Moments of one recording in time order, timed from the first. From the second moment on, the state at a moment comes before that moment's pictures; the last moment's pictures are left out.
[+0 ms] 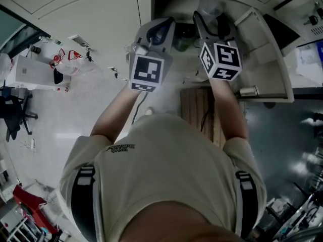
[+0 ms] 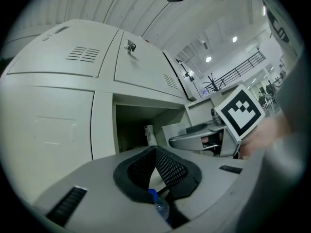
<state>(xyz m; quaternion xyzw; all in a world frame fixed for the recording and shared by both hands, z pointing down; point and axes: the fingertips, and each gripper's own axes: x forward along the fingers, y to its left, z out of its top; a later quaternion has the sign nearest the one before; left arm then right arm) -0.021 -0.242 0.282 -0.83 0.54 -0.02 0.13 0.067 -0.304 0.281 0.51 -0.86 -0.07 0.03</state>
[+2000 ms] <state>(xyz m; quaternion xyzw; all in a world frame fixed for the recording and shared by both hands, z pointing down) -0.024 -0.148 0.273 -0.85 0.53 -0.03 0.08 0.083 -0.139 0.248 0.42 -0.90 -0.11 -0.03</state>
